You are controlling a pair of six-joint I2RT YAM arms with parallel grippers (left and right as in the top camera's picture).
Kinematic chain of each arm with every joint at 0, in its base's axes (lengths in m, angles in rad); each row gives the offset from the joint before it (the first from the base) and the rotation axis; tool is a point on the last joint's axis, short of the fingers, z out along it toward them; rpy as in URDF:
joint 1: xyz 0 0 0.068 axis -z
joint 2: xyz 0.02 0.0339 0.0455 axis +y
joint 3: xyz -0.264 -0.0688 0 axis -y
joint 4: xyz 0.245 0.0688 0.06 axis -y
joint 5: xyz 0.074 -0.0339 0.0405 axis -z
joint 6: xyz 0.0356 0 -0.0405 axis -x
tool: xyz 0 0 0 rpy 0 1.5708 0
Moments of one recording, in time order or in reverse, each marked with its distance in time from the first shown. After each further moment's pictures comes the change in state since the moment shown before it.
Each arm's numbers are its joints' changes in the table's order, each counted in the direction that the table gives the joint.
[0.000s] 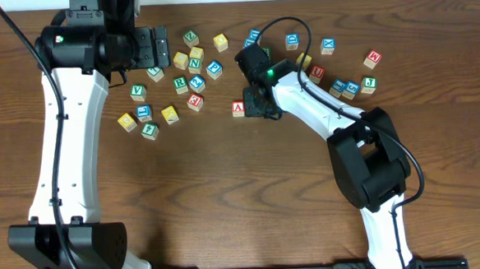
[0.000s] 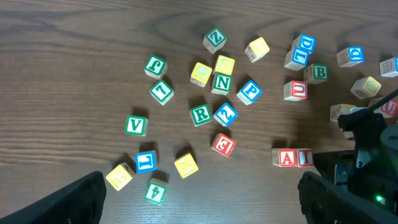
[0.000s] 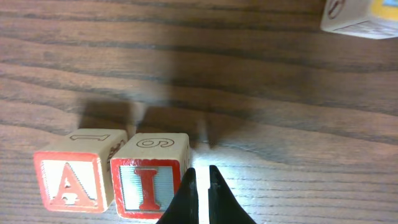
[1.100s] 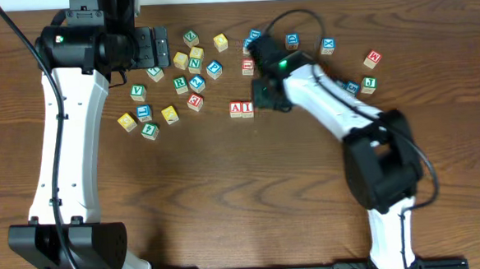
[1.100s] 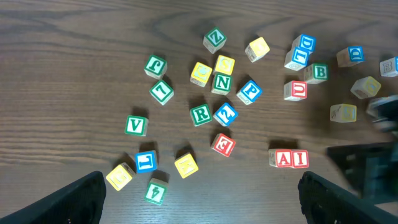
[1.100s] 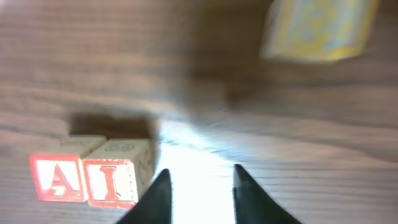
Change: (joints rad) left arm 0.000 0.000 0.000 0.000 0.000 0.000; right arm 0.069 -0.067 0.010 -0.029 -0.021 0.026
